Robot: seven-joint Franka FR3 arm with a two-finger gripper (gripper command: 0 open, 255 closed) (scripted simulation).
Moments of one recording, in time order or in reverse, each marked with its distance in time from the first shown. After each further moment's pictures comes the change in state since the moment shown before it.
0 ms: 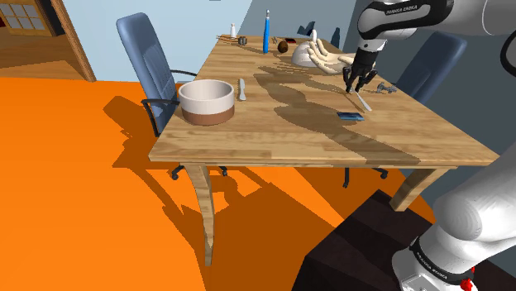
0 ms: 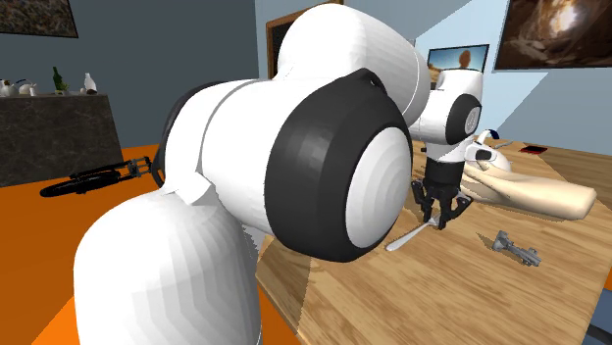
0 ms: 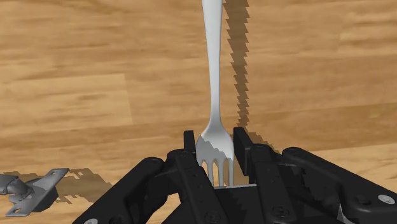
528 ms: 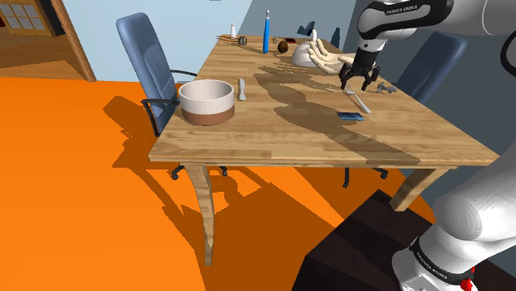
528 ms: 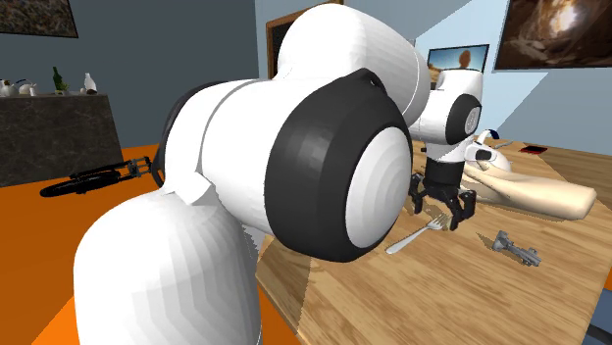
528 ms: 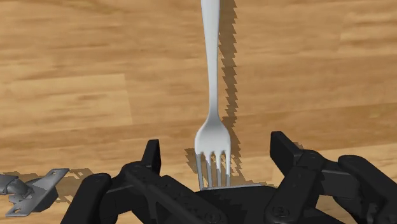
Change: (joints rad) arm 0.000 0.000 0.000 0.000 0.000 0.000 0.000
